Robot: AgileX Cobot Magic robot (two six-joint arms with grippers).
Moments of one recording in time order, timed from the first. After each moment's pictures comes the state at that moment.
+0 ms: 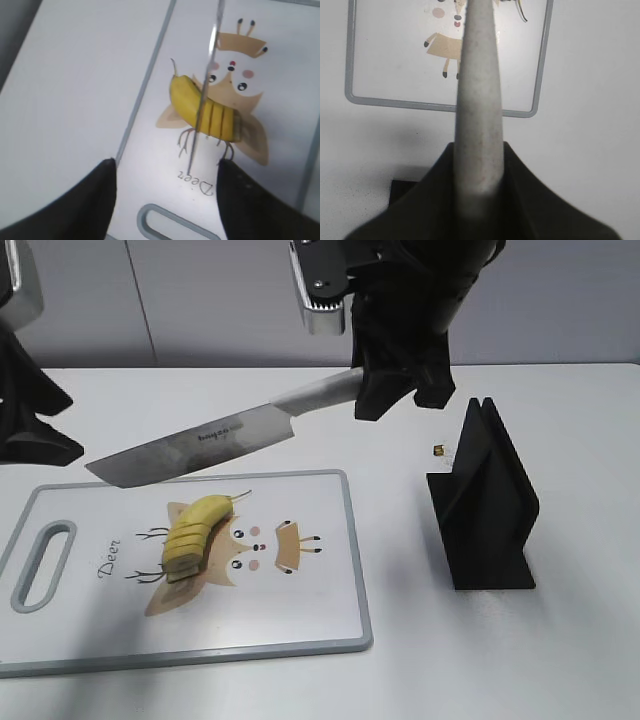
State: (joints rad) left arm -0.20 1.30 -0.94 -0.50 0.81 1.29; right arm 0.55 1.90 -1.69 0.27 1.15 -1.24
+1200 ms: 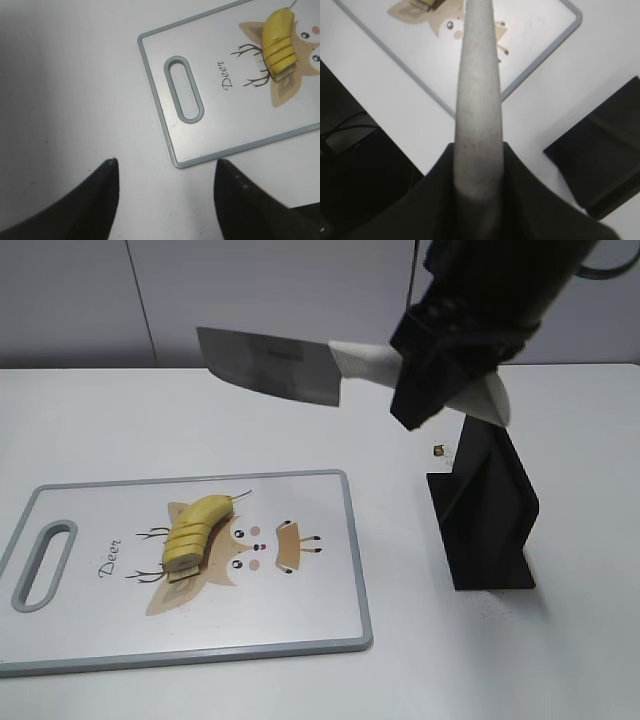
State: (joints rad) left arm -0.15 0.77 -0.83 -0.02 1.13 0.15; right arm 0.55 1.64 -1.52 0.32 1.22 -0.28
